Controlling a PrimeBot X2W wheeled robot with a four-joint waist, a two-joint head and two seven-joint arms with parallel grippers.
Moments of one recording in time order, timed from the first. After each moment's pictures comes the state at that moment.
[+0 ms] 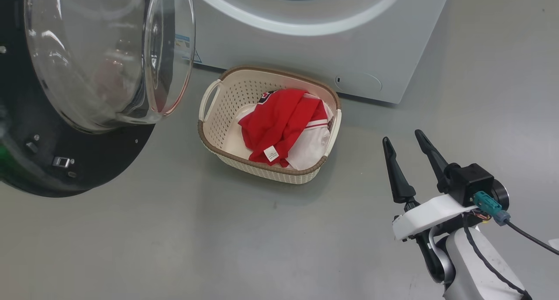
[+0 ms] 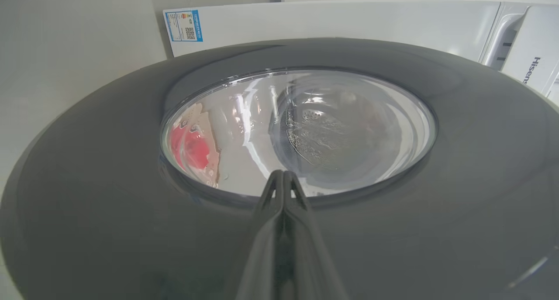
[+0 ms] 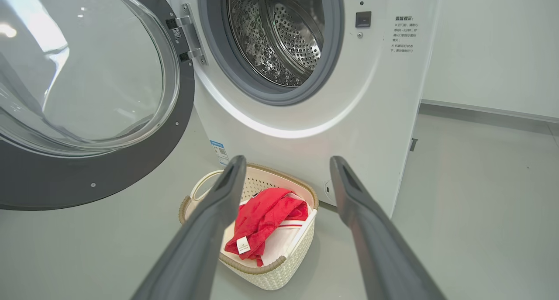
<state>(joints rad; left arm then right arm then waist) -0.90 0.35 0.64 1.02 -1.24 -0.01 1.04 -0.21 -0.11 0.30 0.26 0.33 0.11 -0.24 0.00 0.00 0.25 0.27</state>
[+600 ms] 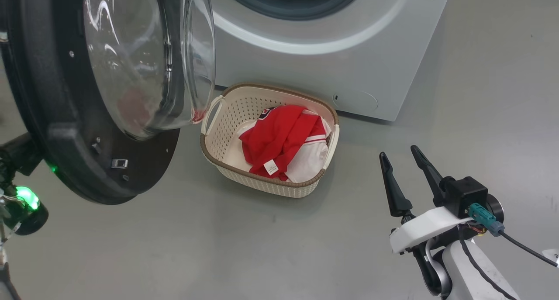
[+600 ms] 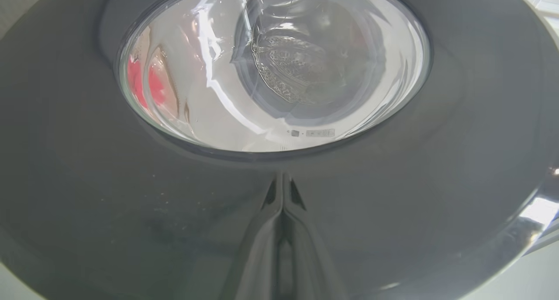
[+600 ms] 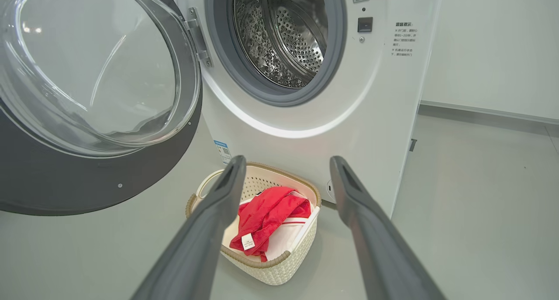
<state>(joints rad) -0.80 0.23 0.64 0.96 -1.34 -0.08 1.21 -0.17 -0.10 0.30 0.28 0.34 0.11 -0.24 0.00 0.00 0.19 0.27</state>
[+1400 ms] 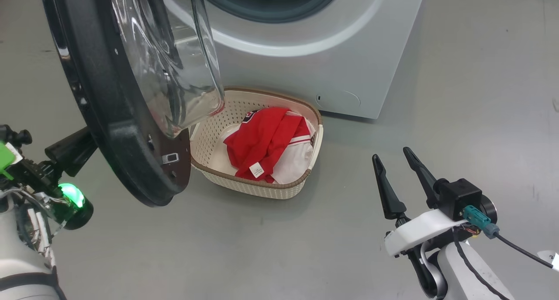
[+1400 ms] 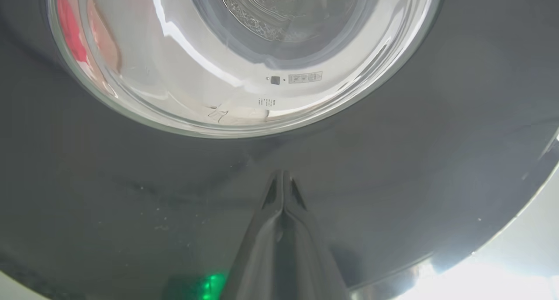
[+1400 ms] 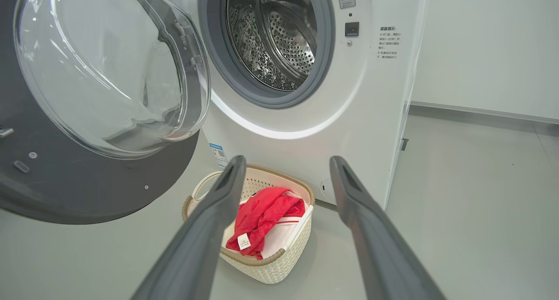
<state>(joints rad) -0.72 0.07 0.64 0.78 -1.40 -0.09 1.30 -0.17 -0.09 0.32 0.28 0.34 0.11 -0.25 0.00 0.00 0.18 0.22</state>
